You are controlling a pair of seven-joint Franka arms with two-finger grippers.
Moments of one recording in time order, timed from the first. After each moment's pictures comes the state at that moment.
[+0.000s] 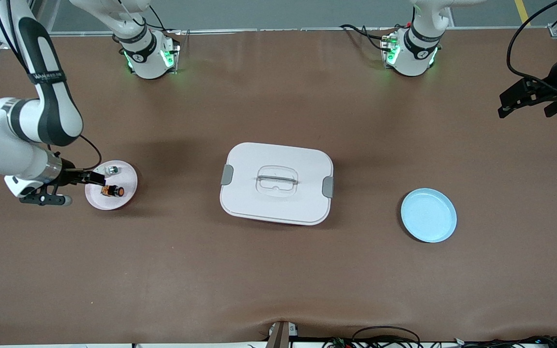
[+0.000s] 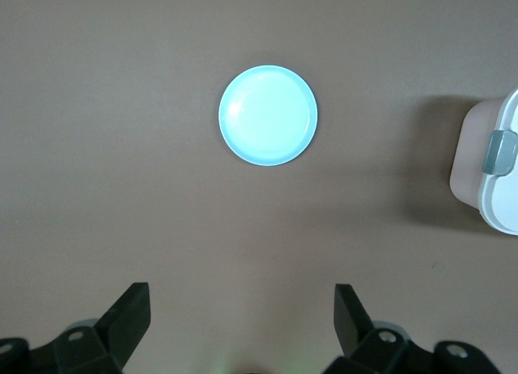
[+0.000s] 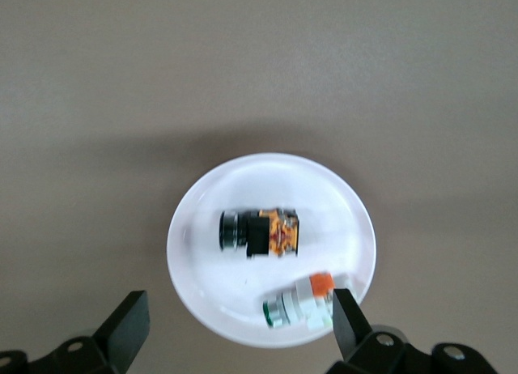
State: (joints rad) left arm 0.01 -0.05 -0.07 -1.56 0.01 1.50 -0.06; right arm -0.10 0.28 -0.02 -2.04 0.03 2.23 -0.07
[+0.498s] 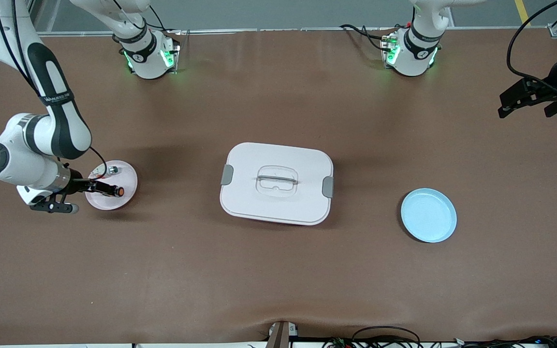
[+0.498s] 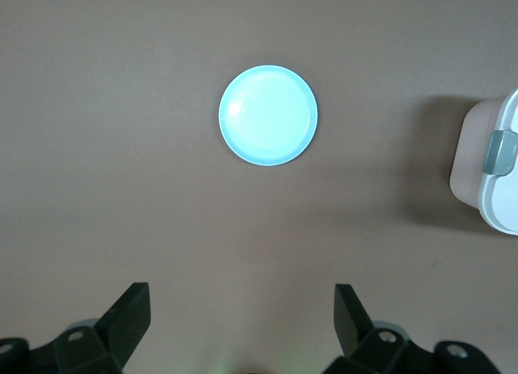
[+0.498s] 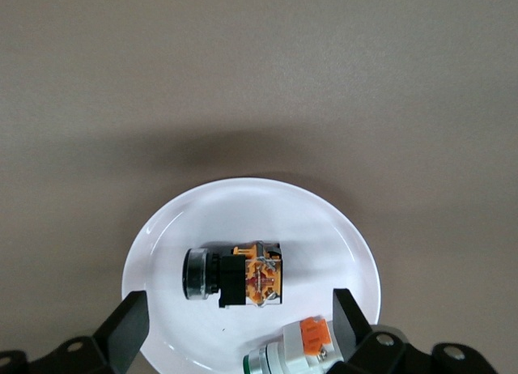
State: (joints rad) left arm 0.01 -0.05 -0.07 -1.56 0.01 1.50 -0.06; right arm -0.12 0.39 -0.02 -2.04 0.03 2.33 -0.07
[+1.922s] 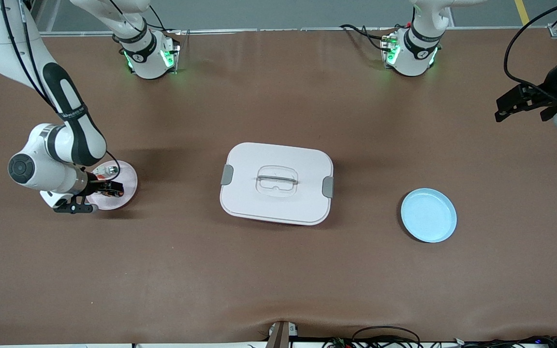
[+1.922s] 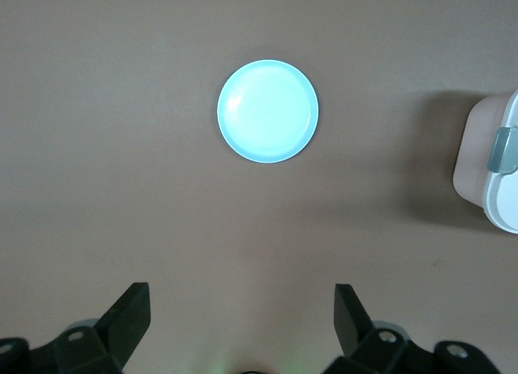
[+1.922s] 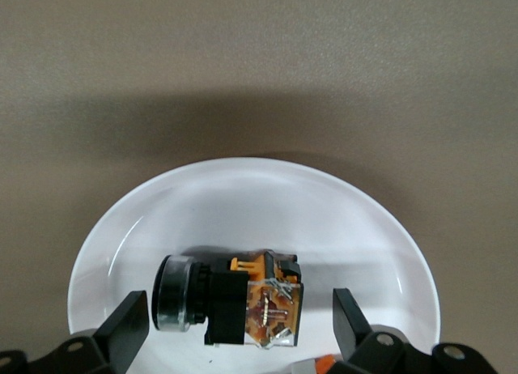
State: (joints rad) left arm 0.01 -0.03 -0.07 -1.56 0.01 1.50 -0.06; right arm -0.13 0.48 -0.01 -2.06 0.05 2.40 -0.14
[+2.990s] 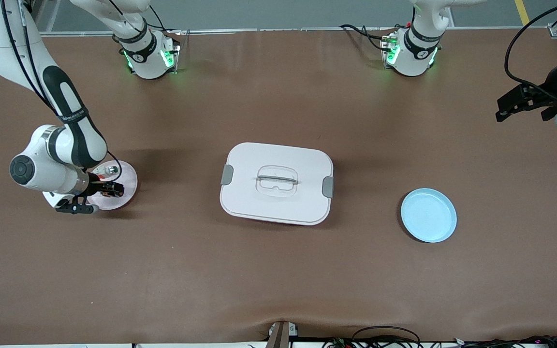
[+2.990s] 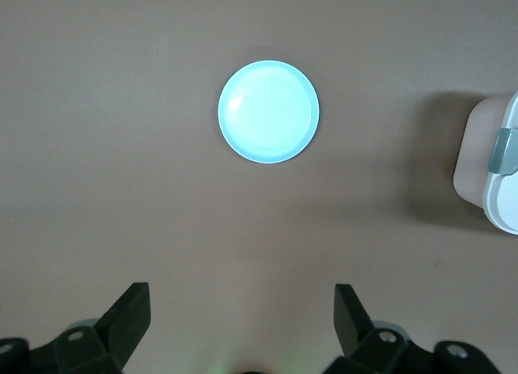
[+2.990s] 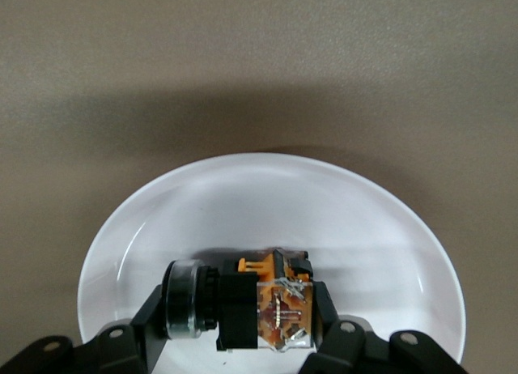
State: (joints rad) left arm 0.01 -0.03 -0.07 -1.56 0.01 1.50 -0.06; right arm -0.13 0.49 -0.01 -2.05 0.09 2.36 -0.14
